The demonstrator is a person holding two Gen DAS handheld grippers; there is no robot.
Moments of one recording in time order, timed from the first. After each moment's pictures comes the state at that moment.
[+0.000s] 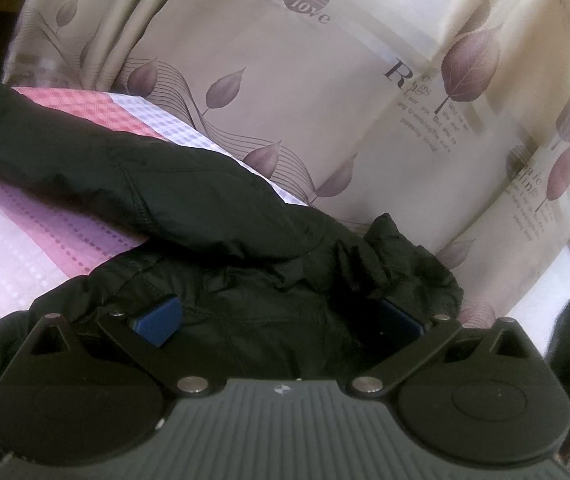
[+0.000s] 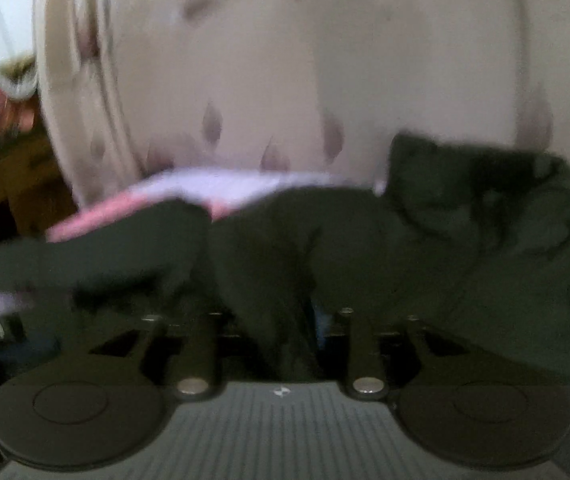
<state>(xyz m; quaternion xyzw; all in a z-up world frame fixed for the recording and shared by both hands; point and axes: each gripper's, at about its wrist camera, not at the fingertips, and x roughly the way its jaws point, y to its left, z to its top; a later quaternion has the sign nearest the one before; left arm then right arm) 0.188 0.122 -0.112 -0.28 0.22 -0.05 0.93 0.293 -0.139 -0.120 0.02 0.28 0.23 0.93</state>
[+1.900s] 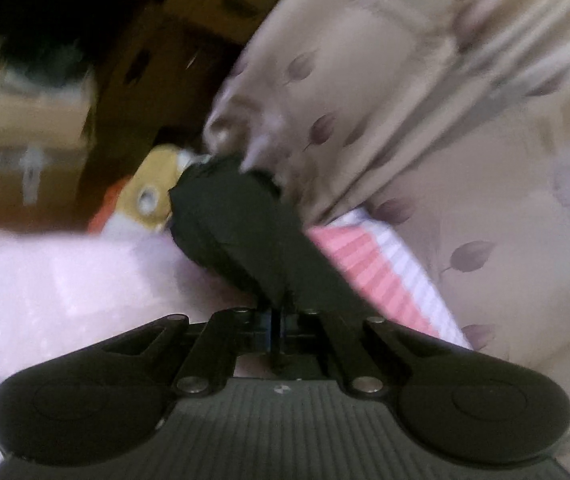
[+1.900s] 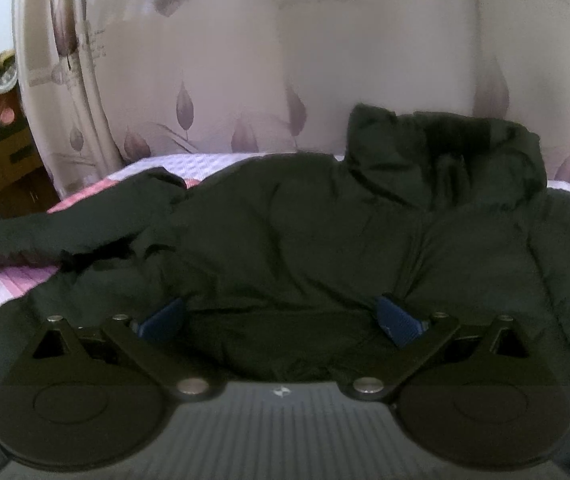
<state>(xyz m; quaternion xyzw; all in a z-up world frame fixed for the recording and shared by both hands) 0.206 0.386 -0.082 -0.37 0.21 0.20 0.88 0.265 -0.169 -0.121 0.05 0.28 0.18 0.94</state>
